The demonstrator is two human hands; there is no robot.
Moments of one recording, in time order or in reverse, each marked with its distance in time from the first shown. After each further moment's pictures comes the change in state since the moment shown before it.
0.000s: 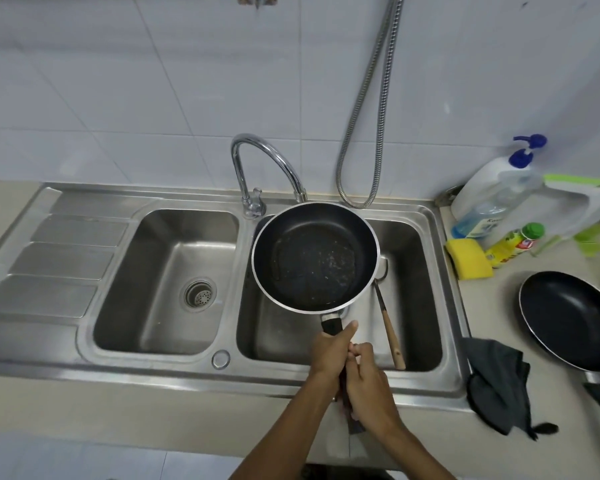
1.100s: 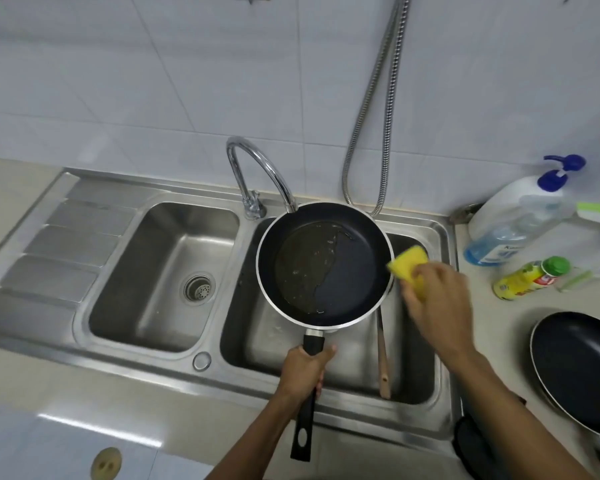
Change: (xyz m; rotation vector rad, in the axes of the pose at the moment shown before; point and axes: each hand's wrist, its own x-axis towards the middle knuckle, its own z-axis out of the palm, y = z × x) left_hand 0.006 0.005 -0.001 0.199 0.111 0.109; right_hand 0.153 -0.030 -0.175 -0.589 0.508 -0.662
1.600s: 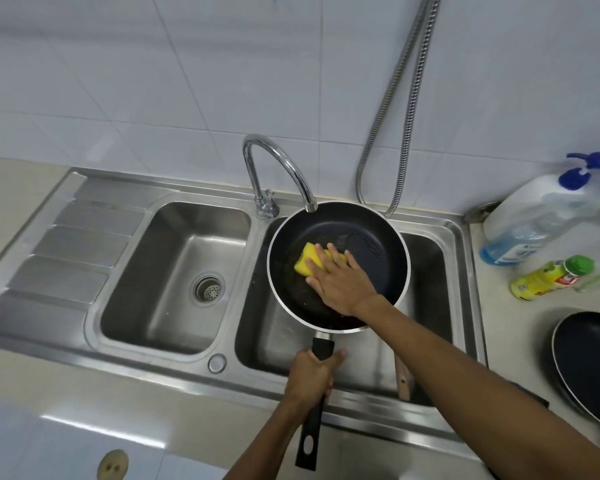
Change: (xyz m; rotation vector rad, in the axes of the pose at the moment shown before) left_hand -0.007 -0.002 -0.025 0.021 -0.023 0.075; right_hand 0.049 -0.137 0.102 -0.201 -0.744 -0.408
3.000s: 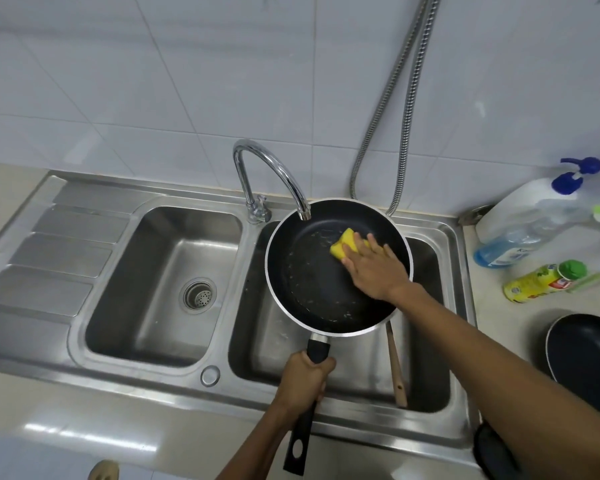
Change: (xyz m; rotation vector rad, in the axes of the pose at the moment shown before) left_hand 0.006 0.019 -0.014 0.013 -0.096 -0.045; right_hand -0.004 0.063 -0.029 0.111 -0.062 0.248
